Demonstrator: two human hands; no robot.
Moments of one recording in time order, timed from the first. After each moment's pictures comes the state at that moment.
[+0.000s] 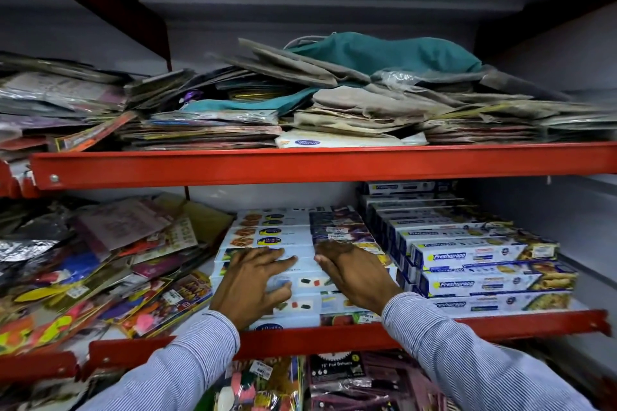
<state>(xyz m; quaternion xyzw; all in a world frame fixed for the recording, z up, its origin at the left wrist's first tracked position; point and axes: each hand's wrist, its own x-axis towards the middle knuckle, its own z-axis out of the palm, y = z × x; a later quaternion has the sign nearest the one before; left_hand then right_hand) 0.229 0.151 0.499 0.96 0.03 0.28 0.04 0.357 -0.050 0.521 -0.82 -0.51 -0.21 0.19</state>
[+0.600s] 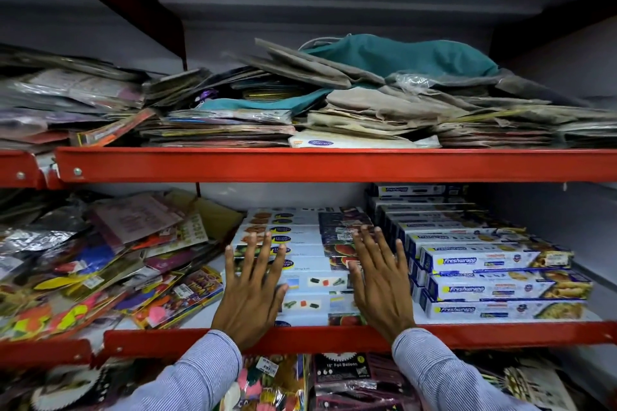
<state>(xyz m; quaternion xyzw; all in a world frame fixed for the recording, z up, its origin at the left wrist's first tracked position) 0.210 0.145 0.473 0.94 0.12 0.30 -0.14 0.360 -0.061 0.480 -0.85 -0.35 -0.33 0.20</state>
